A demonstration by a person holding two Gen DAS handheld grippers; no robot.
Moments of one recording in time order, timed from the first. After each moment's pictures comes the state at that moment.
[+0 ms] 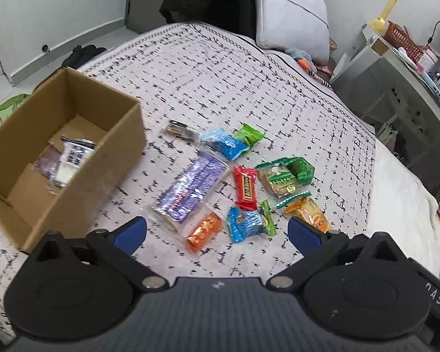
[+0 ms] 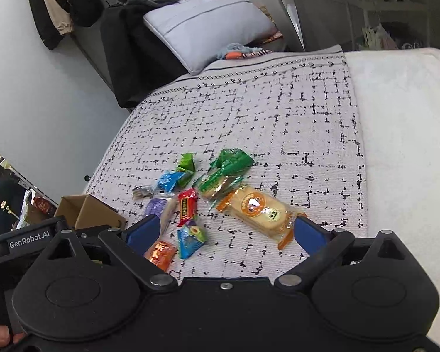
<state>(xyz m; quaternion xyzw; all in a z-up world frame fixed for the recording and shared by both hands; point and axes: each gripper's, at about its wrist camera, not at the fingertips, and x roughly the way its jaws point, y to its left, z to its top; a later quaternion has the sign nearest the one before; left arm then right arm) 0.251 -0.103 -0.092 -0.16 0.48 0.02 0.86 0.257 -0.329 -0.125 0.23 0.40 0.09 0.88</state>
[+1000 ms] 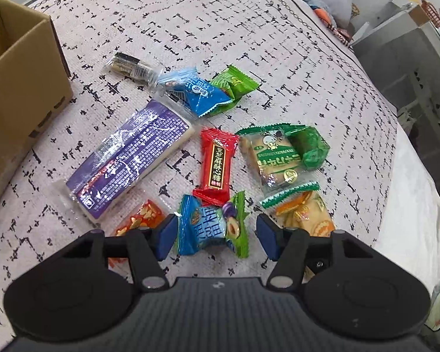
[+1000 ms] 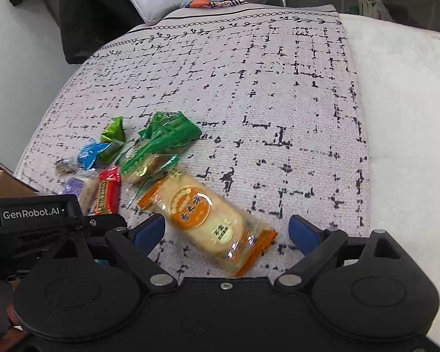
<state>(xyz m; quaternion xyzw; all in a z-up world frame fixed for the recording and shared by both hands) 0.324 -0.144 -0.179 -0.22 0.55 0.02 0.80 0.324 -0.323 -0.200 0.15 0.48 0.04 0.86</state>
